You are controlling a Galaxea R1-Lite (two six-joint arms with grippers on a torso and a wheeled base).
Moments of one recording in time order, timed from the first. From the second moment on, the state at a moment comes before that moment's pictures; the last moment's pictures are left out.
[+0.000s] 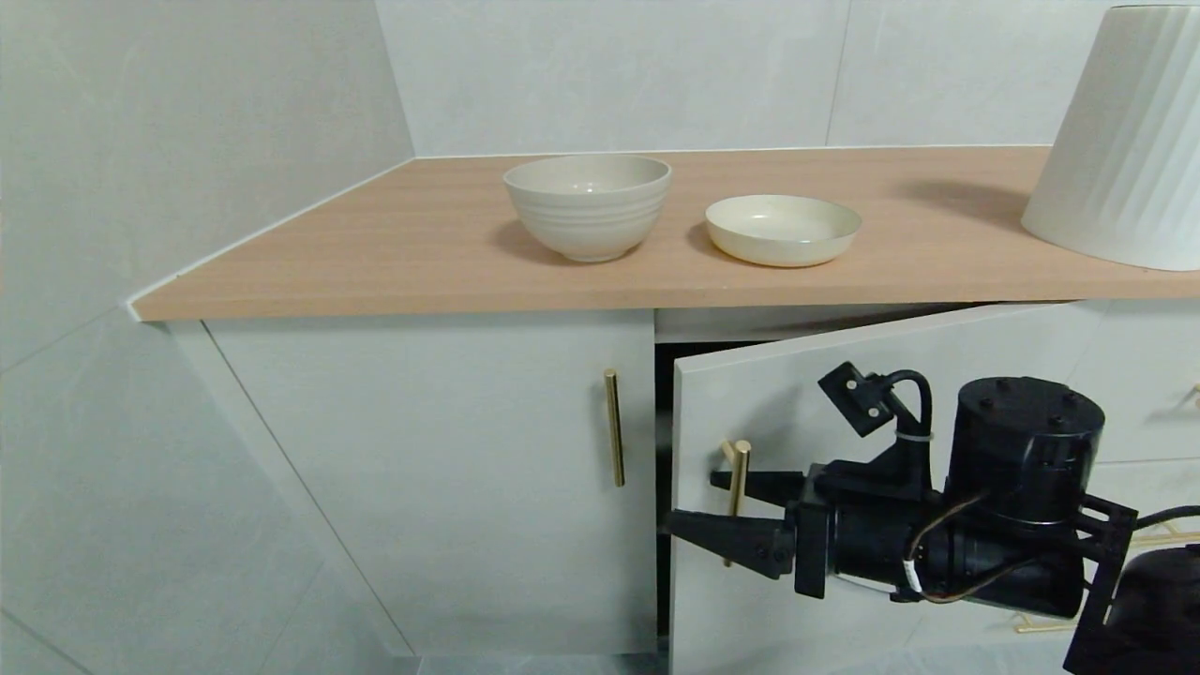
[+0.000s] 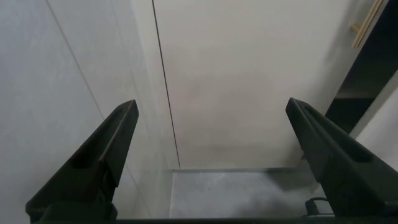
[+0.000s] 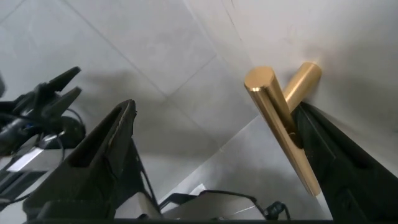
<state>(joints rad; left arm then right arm) 0.00 0.00 0.00 0.00 0.00 0.00 0.71 1.75 -0.54 -1.08 0.47 0.41</state>
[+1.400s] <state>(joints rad) -0.01 0.46 -0.47 0.09 -0.37 0.00 0.73 1.66 -0.43 -1.08 0.52 0.40</state>
